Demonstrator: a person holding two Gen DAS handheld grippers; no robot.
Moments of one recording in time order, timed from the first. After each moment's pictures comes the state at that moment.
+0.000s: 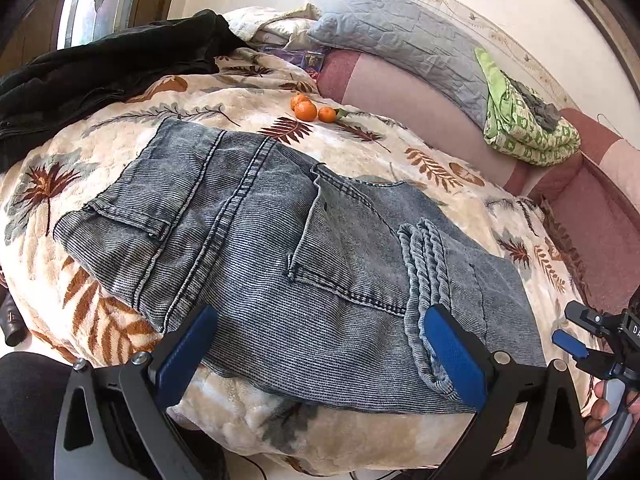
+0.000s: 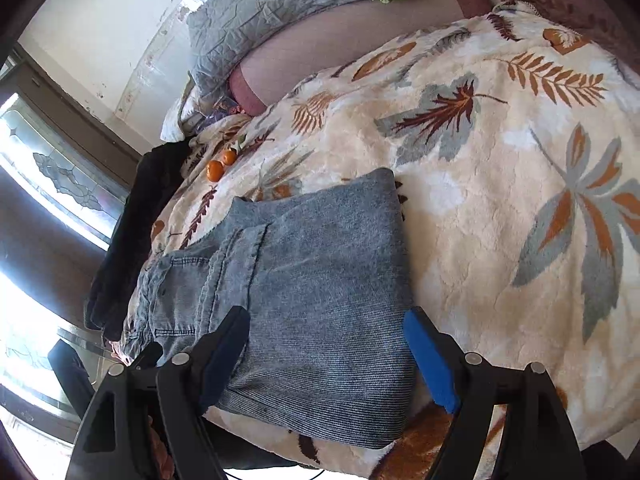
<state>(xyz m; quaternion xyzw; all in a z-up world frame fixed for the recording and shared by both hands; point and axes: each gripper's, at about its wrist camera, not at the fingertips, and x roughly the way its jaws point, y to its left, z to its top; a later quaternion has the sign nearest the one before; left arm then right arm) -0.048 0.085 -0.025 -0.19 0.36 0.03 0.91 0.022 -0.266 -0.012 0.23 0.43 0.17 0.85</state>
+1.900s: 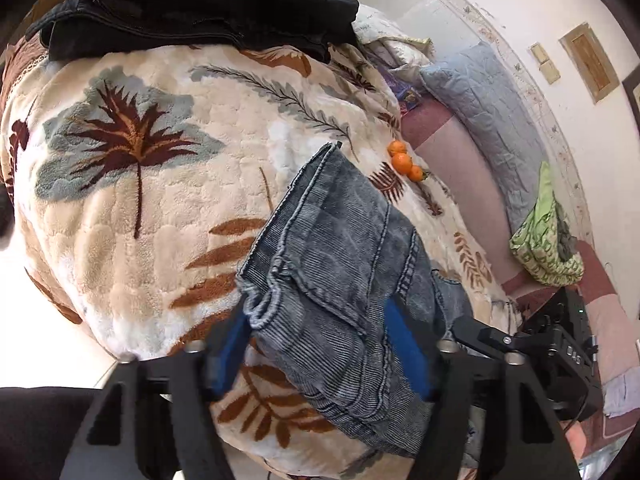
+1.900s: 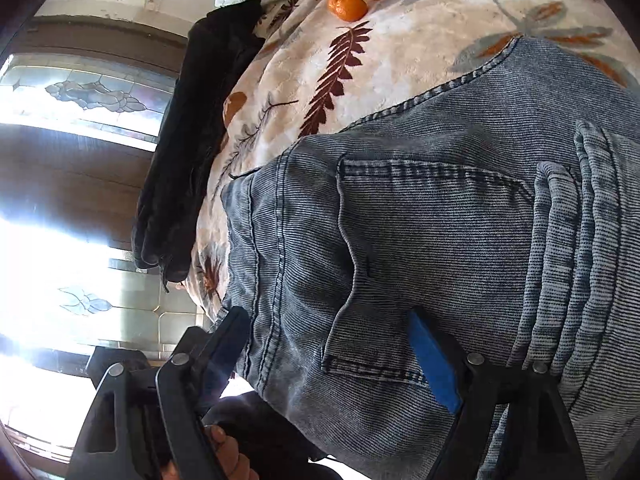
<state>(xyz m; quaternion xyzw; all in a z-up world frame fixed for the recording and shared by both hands) -0.049 0.226 -0.036 -0.39 0.36 0.08 0.84 0.100 0.005 -0.038 0.22 0.61 0.34 0.68</state>
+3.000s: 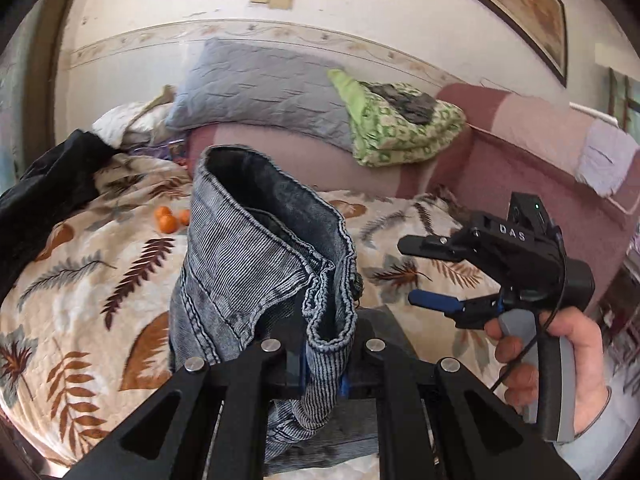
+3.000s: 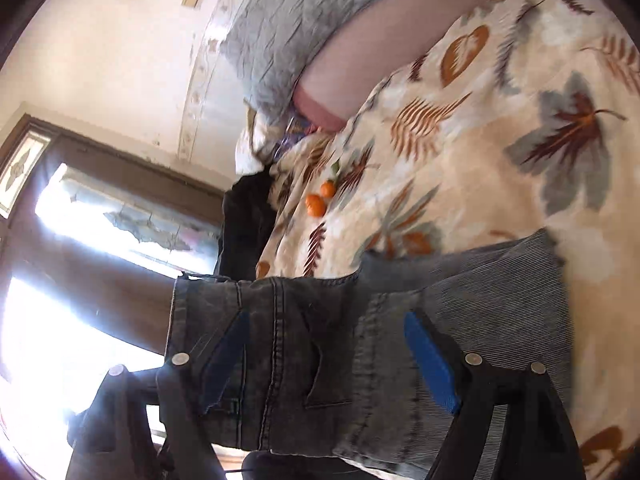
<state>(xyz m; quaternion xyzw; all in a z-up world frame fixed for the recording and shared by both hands) -0.031 -0.034 0.096 -0.05 0.28 -0.13 0.95 0.081 -0.270 0.036 0.39 0.42 0.26 0.78</state>
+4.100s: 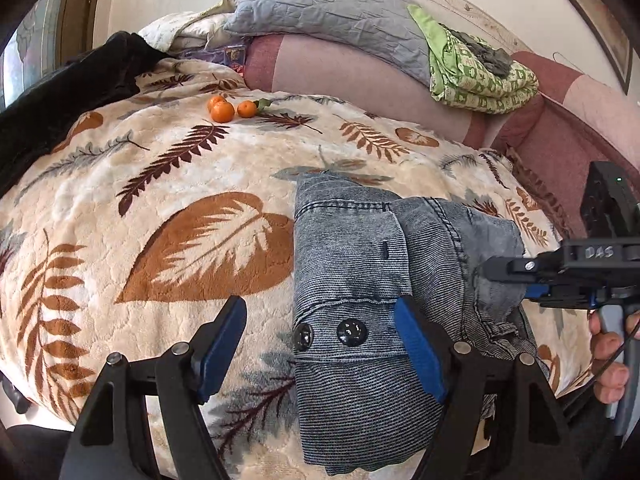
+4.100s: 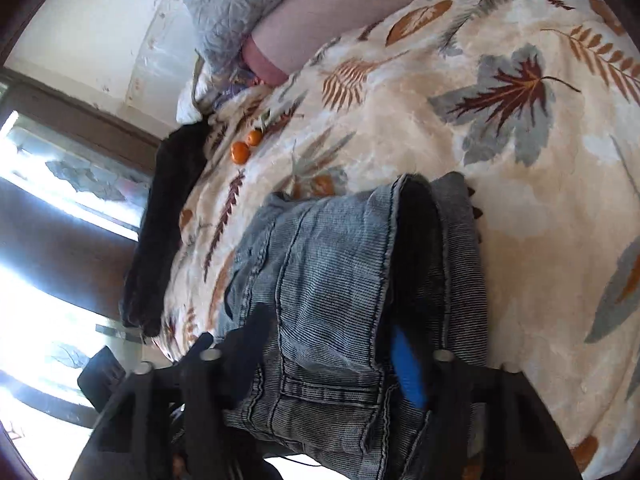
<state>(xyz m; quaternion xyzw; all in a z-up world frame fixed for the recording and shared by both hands) -0.002 0.033 -0.013 -0.11 0.39 -0.05 0.91 0.086 -0.223 -0.016 0.21 0.55 0.22 0.78</state>
